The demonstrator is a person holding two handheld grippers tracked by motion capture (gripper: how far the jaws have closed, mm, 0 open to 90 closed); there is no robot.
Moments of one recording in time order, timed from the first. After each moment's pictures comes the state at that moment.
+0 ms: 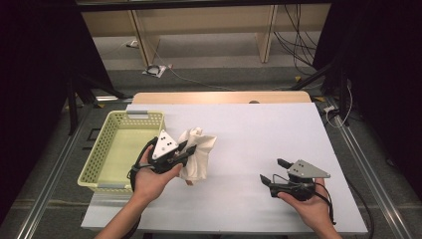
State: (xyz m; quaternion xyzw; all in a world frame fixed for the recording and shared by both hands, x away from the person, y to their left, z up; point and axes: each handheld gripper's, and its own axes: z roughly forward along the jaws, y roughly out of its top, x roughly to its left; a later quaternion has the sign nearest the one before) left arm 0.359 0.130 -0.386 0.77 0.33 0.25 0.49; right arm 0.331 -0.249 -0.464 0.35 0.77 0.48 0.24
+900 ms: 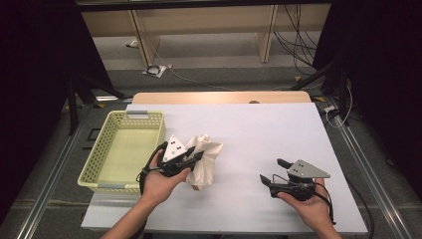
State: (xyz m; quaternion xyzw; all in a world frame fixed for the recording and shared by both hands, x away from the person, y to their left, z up) left arm 0.361 0.113 -0.407 0.78 0.33 0.23 0.48; right arm 0.331 -0.248 -0.464 0.35 0.77 0.48 0.24
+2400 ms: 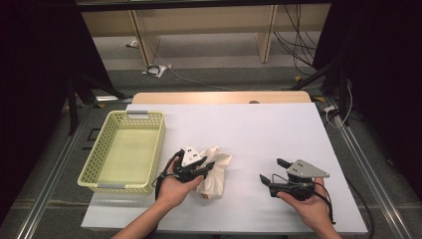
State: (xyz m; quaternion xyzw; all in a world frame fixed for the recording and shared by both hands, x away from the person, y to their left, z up) left arm 0.369 0.083 -0.452 0.80 0.34 0.18 0.45; right arm 0.332 -0.247 -0.464 0.36 0.77 0.48 0.24
